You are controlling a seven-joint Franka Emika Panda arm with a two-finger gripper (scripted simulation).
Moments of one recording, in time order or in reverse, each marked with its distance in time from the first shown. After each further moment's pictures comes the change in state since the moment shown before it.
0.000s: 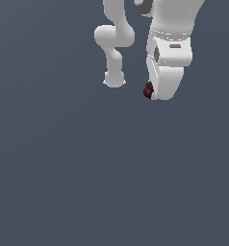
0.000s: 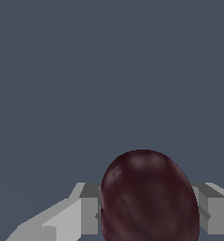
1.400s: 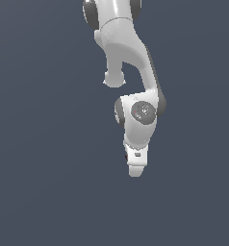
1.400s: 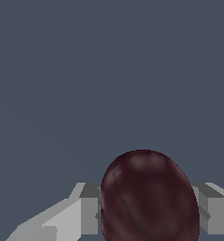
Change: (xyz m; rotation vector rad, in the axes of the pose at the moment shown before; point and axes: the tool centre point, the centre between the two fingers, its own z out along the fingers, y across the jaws) arm -0.041 0.101 0.281 0.003 -0.001 0.003
